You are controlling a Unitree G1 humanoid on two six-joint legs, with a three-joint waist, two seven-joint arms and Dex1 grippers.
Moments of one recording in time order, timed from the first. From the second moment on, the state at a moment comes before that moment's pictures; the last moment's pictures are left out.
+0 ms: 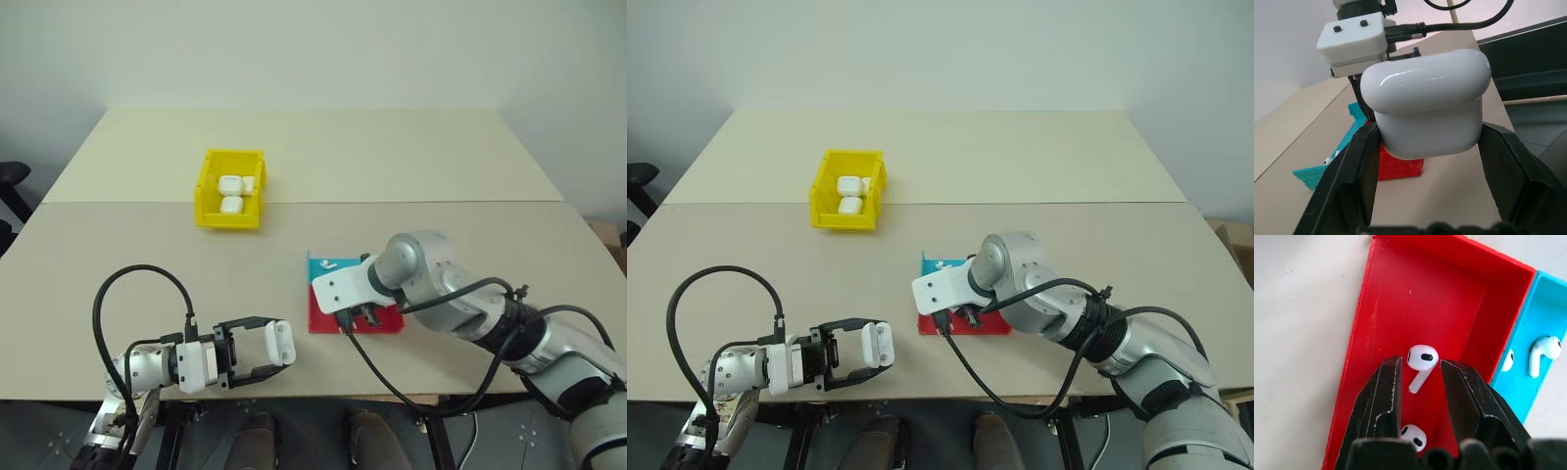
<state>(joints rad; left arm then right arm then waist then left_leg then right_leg) 0.08 0.57 -0.06 -0.10 -0.37 -0.58 -1.20 -0.92 -0.65 0.85 -0.30 -0.40 0.78 1.34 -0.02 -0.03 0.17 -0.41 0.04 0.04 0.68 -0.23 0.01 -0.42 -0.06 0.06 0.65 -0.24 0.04</state>
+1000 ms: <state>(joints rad) 0.09 0.60 -0.08 -0.11 -0.33 -0.59 -1.16 -0.89 -0.63 0.85 -0.28 -0.45 0.73 1.33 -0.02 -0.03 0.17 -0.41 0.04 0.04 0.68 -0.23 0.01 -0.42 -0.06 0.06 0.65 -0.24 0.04</state>
